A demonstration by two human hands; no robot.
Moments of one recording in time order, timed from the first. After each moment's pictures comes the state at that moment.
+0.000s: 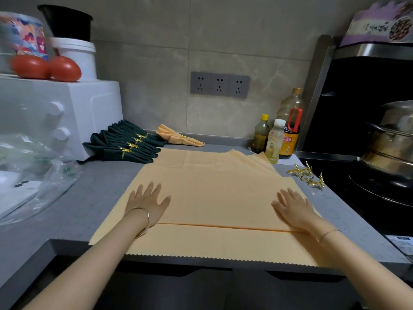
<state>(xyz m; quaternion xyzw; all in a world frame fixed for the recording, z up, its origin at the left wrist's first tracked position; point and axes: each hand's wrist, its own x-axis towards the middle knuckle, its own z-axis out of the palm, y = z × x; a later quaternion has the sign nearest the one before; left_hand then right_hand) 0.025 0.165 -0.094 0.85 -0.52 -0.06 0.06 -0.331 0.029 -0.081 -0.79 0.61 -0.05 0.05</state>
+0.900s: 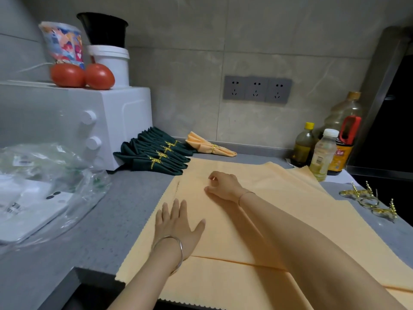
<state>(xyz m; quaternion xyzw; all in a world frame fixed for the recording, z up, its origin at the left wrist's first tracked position) 0.027 0.163 -0.100 0.87 -0.48 -0.06 0.11 -0.043 -0.025 -0.060 -0.91 0.39 -0.10 0.13</state>
